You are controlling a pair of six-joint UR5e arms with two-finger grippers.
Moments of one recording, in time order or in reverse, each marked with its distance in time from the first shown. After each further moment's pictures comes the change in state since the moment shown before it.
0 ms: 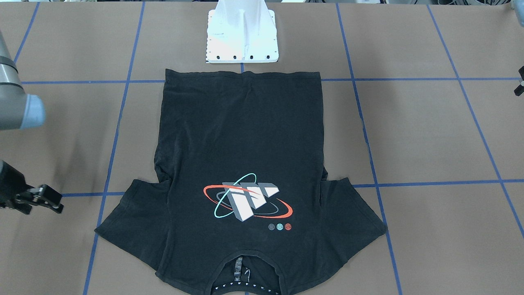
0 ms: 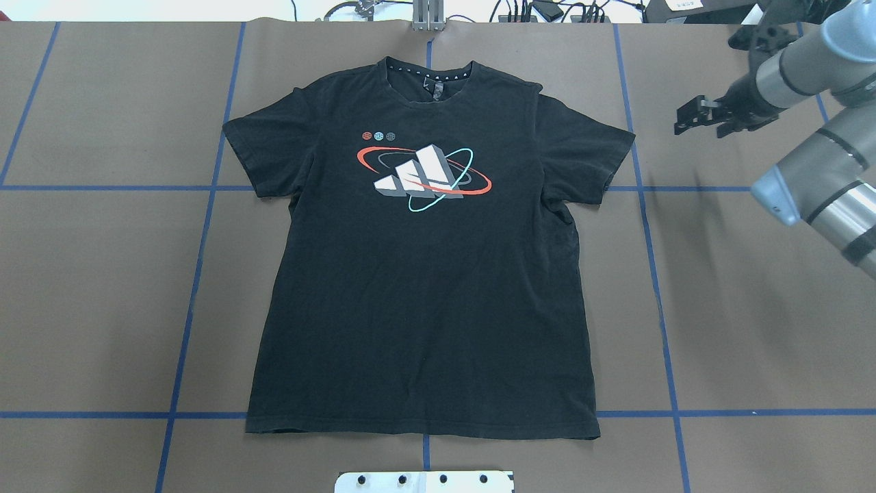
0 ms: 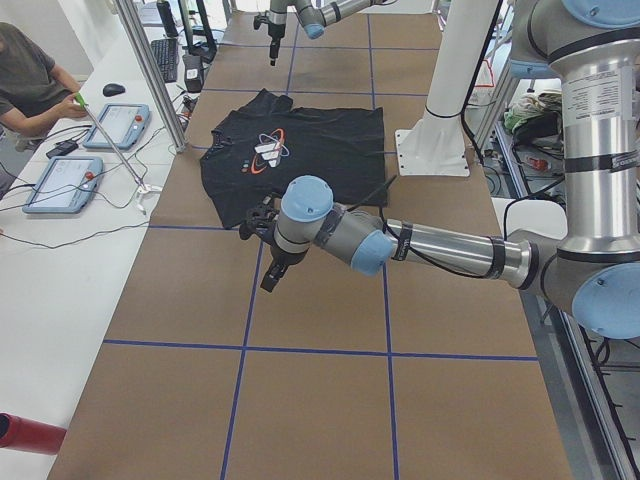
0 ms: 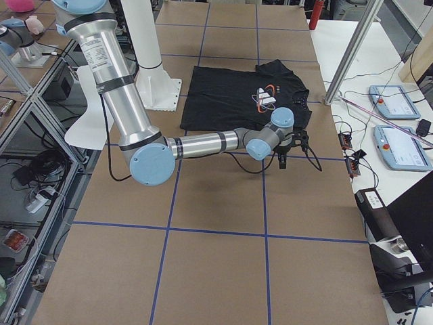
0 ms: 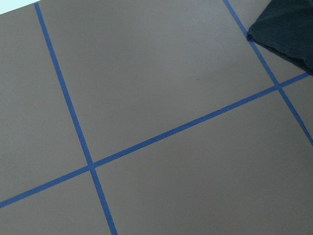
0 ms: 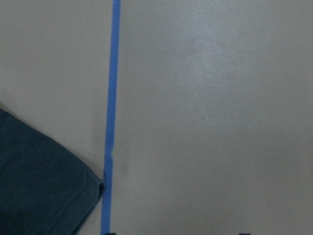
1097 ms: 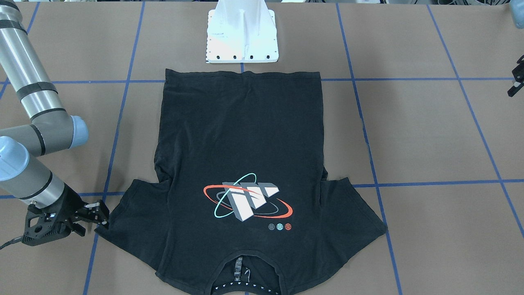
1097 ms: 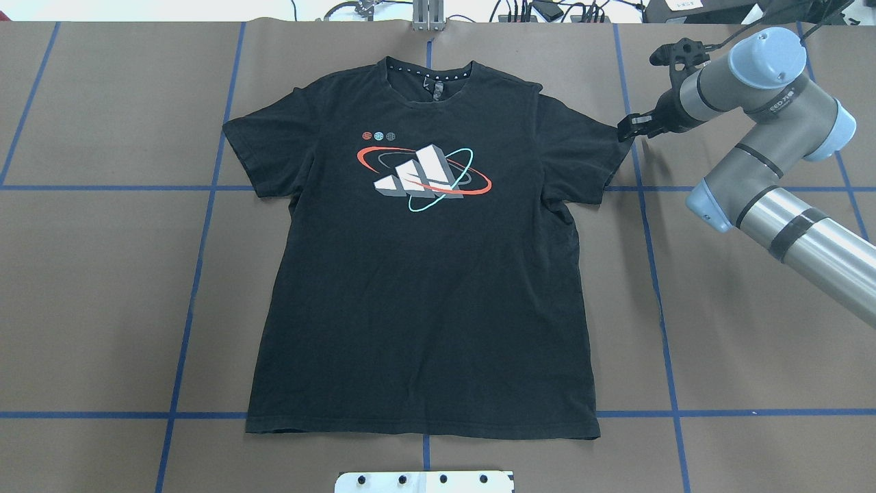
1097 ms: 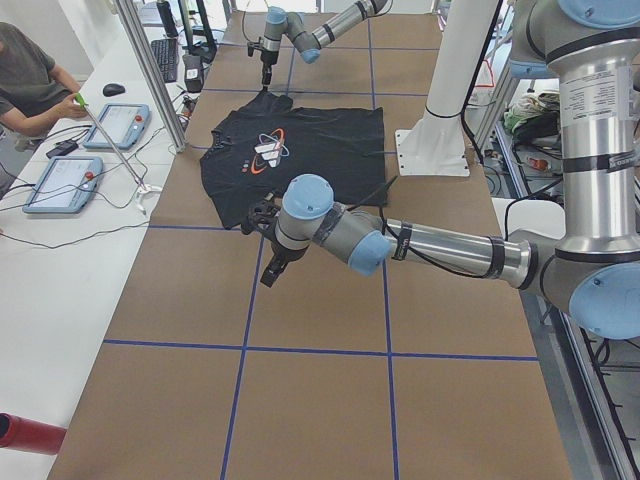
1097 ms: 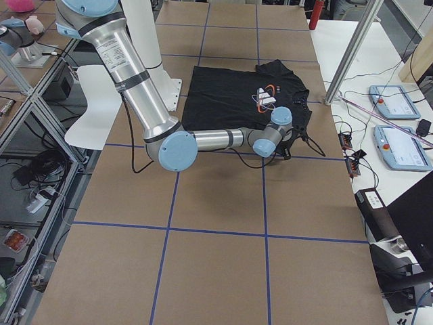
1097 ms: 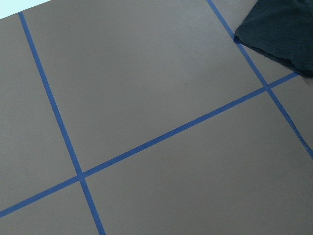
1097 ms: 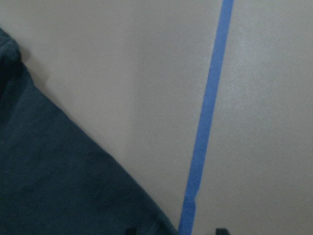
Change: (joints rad) left arm 0.017 0.001 0.001 -0.022 0.001 -0.004; right arm -0.096 0.131 -0.196 0.146 -0.086 -0.081
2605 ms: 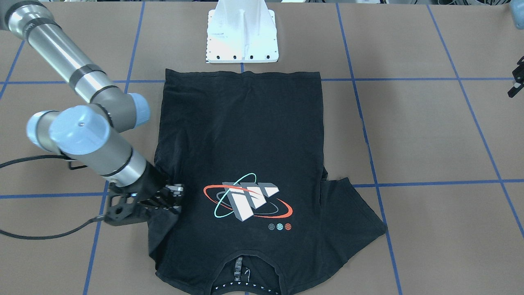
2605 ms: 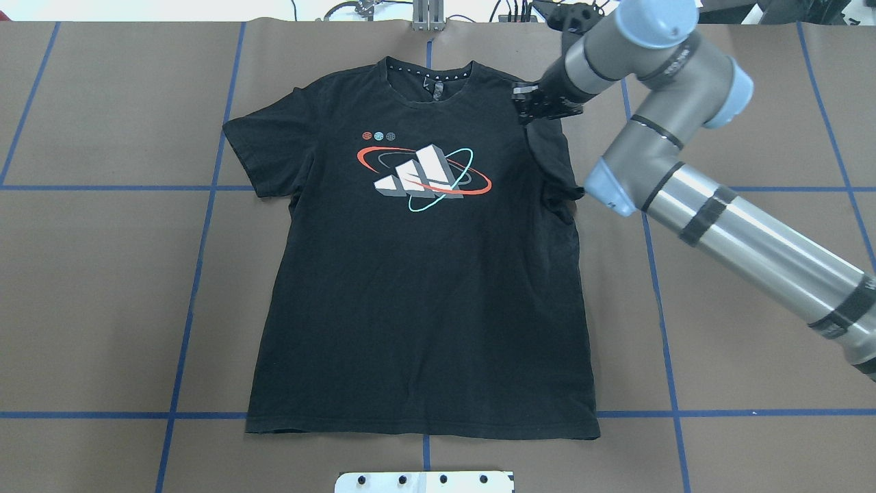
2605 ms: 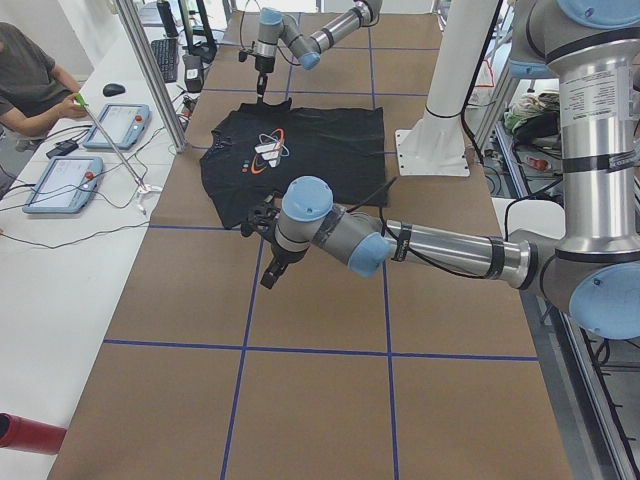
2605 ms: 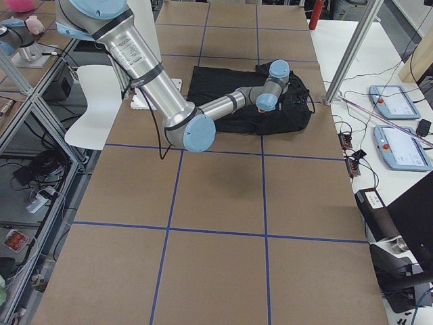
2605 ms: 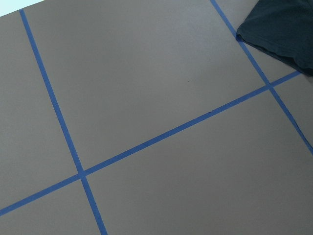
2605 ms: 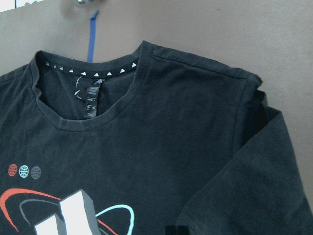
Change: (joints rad) left arm 0.000 0.000 0.008 0.000 0.001 0.000; right arm -0.121 0.224 0.128 -0.179 0.013 0.398
